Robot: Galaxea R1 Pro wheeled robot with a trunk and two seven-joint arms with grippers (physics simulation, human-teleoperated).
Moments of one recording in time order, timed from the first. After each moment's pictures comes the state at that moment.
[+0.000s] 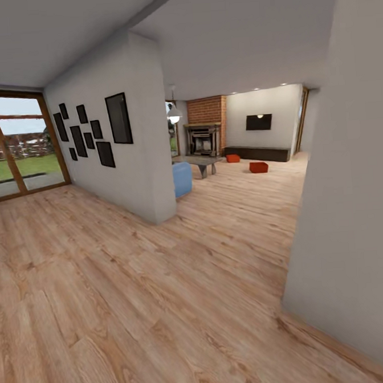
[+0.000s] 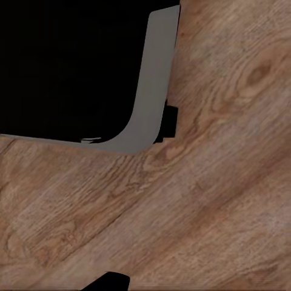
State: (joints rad) left arm 0.00 -0.03 0.06 -0.04 0.25 -0.05 0.00; right arm -0.13 -0.05 0.22 0.03 -0.08 -0.14 -0.01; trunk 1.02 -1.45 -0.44
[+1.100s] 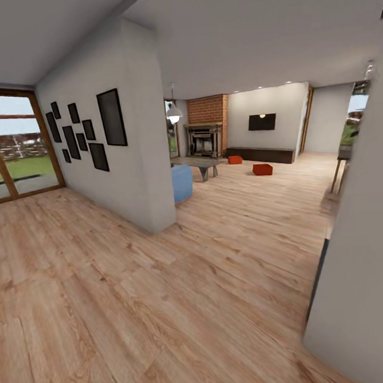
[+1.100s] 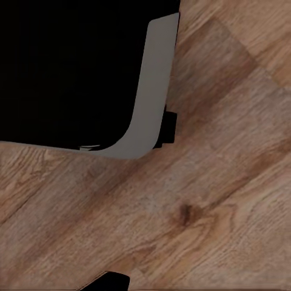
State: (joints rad) left arm 0.00 -0.03 0.06 -0.05 0.25 -0.06 0.00; right arm -0.13 -0.04 0.21 0.03 -0.08 -0.14 -0.01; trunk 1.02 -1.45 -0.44
